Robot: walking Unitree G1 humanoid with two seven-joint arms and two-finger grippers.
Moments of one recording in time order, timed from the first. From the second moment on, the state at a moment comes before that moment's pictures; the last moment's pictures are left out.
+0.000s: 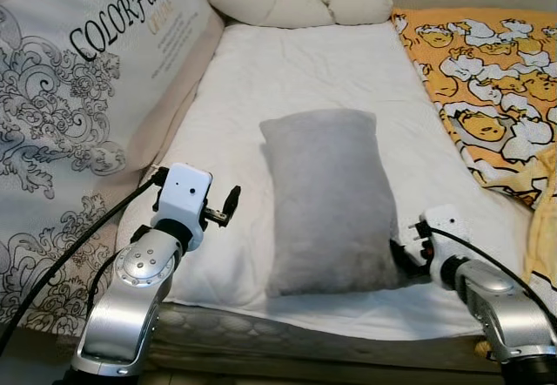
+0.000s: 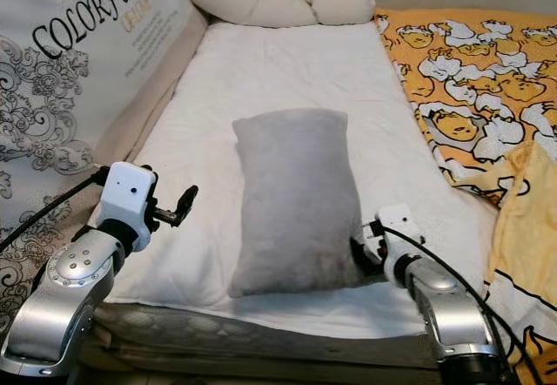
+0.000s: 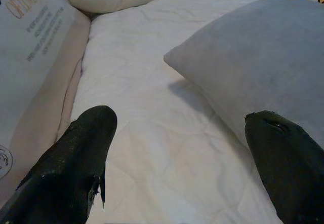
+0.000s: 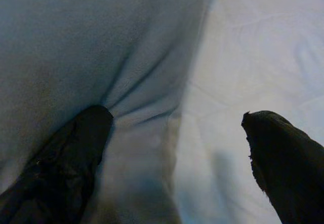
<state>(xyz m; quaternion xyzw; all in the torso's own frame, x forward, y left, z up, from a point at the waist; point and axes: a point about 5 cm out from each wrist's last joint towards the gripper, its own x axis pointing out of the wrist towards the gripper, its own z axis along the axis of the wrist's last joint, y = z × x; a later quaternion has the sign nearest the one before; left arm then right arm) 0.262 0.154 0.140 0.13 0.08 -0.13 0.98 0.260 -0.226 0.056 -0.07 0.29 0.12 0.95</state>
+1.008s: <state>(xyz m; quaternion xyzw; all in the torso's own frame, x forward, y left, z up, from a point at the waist) 0.264 0.155 0.142 0.15 0.07 -0.17 0.97 0.275 -0.255 0.122 -0.16 0.19 0.14 0.96</state>
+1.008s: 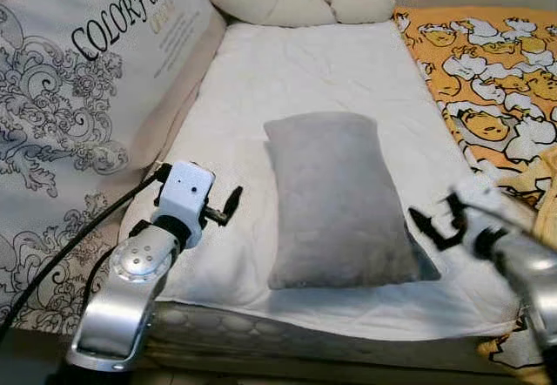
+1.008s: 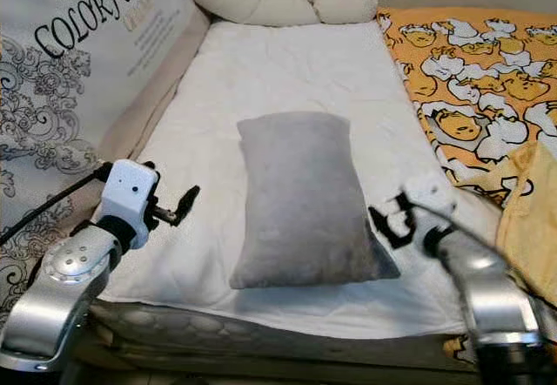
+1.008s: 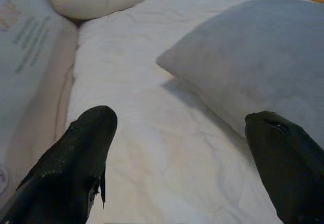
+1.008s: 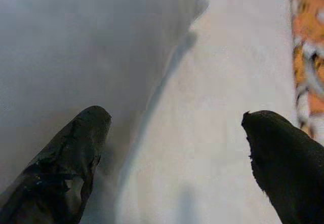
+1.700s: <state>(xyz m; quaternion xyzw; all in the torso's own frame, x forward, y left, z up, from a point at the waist) 0.245 0.150 0.146 0.15 0.11 -0.39 0.90 0.218 -0.188 0.128 -0.23 0.28 0.57 0.74</state>
